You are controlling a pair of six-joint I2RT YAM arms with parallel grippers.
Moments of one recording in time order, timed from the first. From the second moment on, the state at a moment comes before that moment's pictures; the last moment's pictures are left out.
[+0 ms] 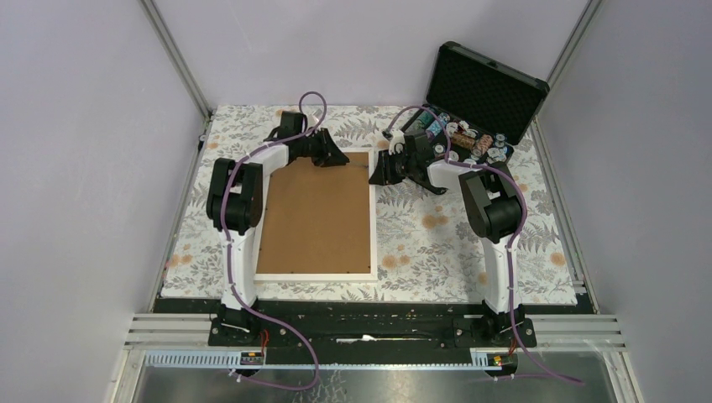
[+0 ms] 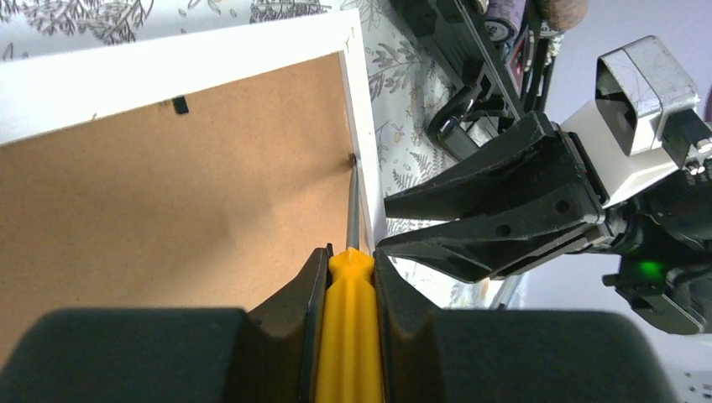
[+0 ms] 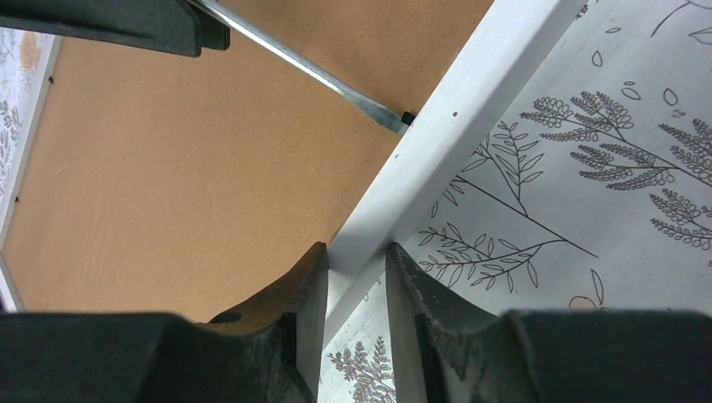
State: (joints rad) left arm -0.19 2.21 1.57 -0.10 0.81 -0.62; right arm 0.40 2.17 1.38 0.08 -0.57 0.22
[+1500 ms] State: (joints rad) left arm -0.46 2.09 1.54 0.05 0.20 -0.46; right arm 0.39 2.21 1.47 -0.04 -0.56 0.26
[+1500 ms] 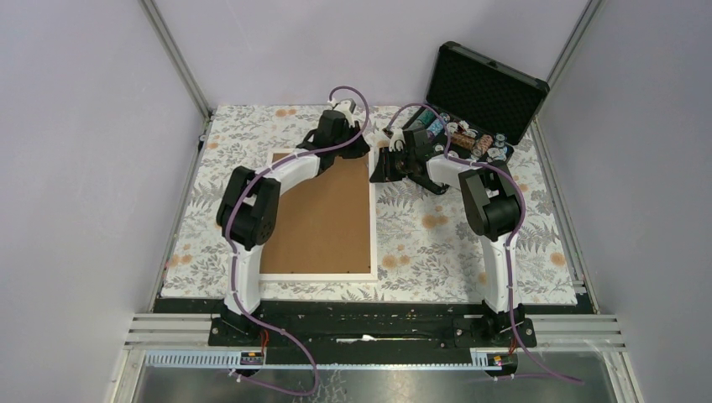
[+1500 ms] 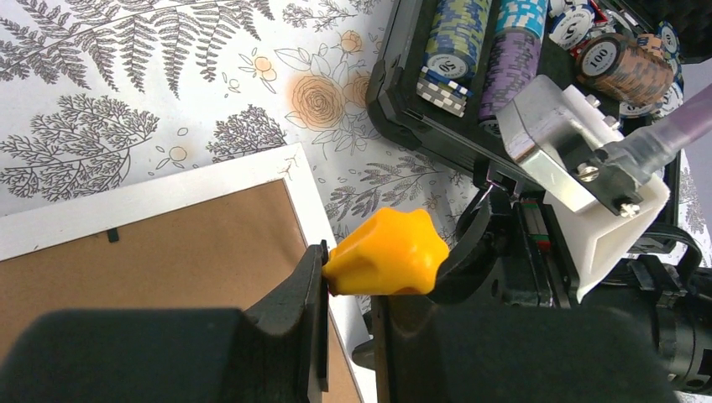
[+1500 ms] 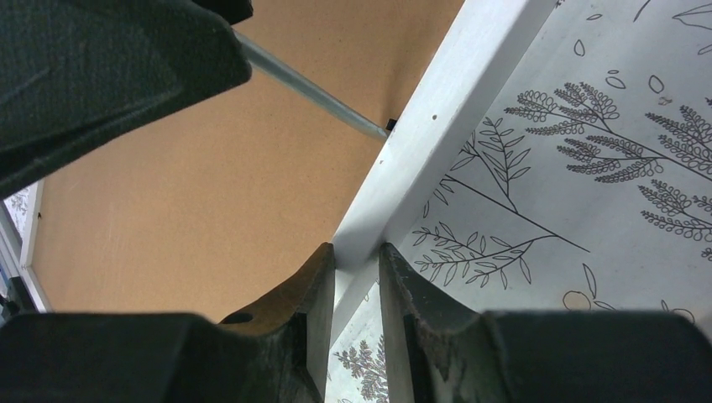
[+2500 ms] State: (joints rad) left arm -0.37 1.54 1.26 -0.23 0.64 -0.55; right arm 0.40 1.65 1.36 -0.44 -0.78 -0.26
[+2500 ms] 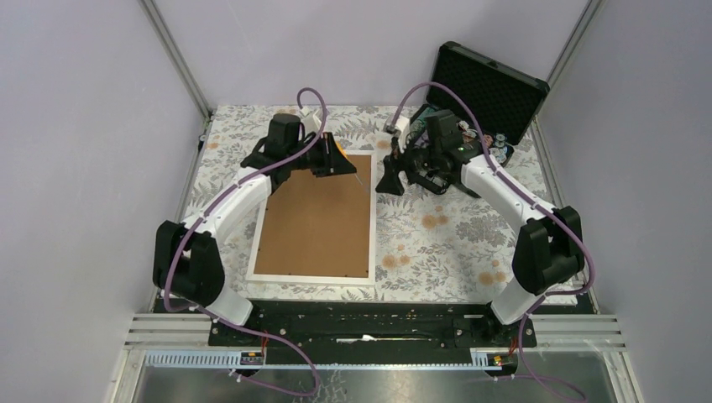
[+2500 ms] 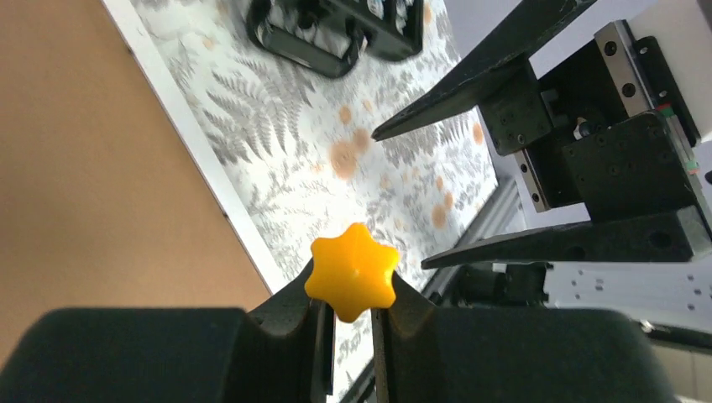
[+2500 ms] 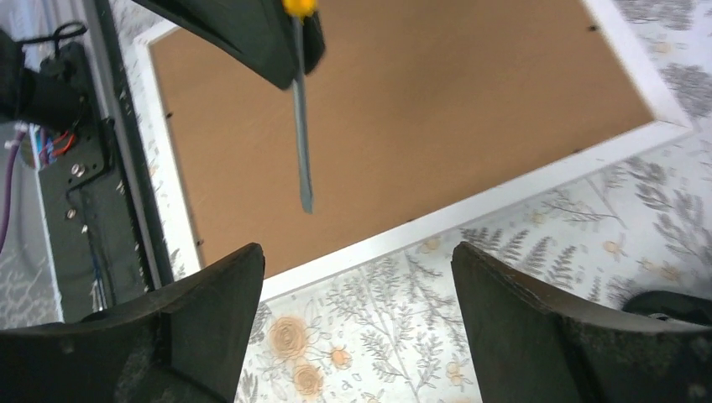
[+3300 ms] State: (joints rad) left arm -0.31 1.37 1.03 -0.07 0.93 -0.63; right arm 0.59 1.63 1.35 -0.49 -0.79 -0.25
